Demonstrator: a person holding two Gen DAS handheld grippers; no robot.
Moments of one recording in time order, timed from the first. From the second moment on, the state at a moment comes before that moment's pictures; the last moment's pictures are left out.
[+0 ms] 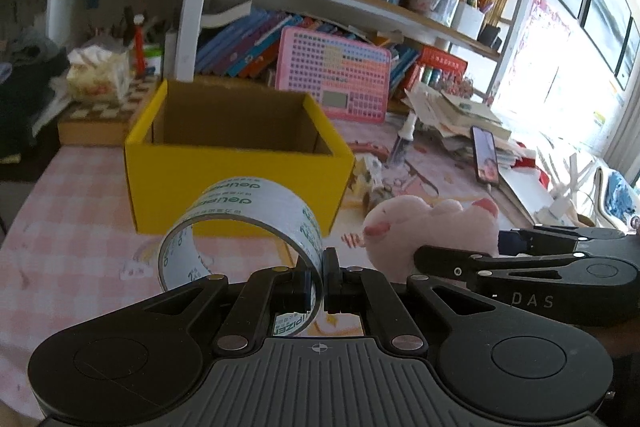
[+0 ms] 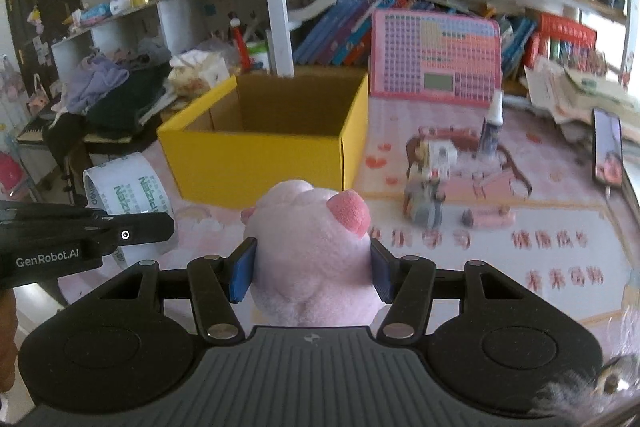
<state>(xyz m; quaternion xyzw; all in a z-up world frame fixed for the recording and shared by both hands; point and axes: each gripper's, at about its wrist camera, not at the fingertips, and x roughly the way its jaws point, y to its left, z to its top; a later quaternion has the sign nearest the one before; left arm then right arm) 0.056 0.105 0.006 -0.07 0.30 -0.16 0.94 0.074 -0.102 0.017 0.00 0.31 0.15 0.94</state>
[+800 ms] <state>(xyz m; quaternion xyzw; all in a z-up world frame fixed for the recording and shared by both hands) 0.245 0.108 0.038 0.01 0.26 -0.09 0.96 0.285 -0.051 0.048 -0.05 0.23 0.24 0.94</state>
